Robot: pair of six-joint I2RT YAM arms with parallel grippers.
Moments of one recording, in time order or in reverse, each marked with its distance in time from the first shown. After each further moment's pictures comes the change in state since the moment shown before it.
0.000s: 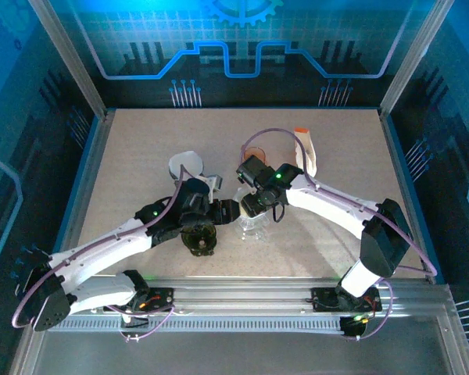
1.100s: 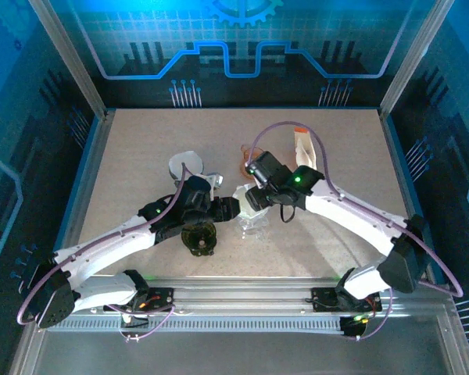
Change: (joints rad) left arm 0.023 0.043 0.000 0.024 -0.003 -0.001; right arm 0.003 -0.182 -0.026 0.037 0.064 0.009
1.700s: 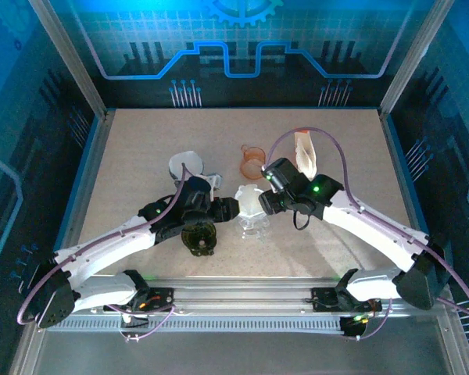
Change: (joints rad) left arm 0.000 0.000 -0.005 0.000 0.000 0.000; right arm -0.034 -0.137 -0.128 0.006 0.018 0.037
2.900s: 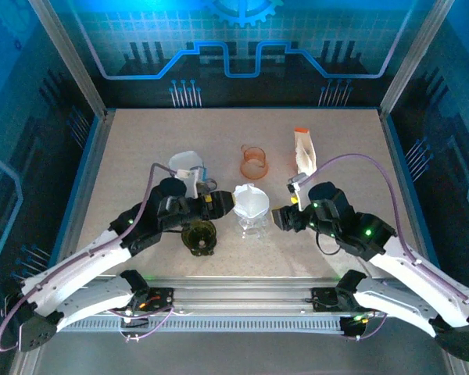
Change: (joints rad) left arm 0.003 -0.255 0.014 -0.027 -0.002 -0.026; right arm -0.002 -0.507 -0.322 0.212 -0.173 0.008
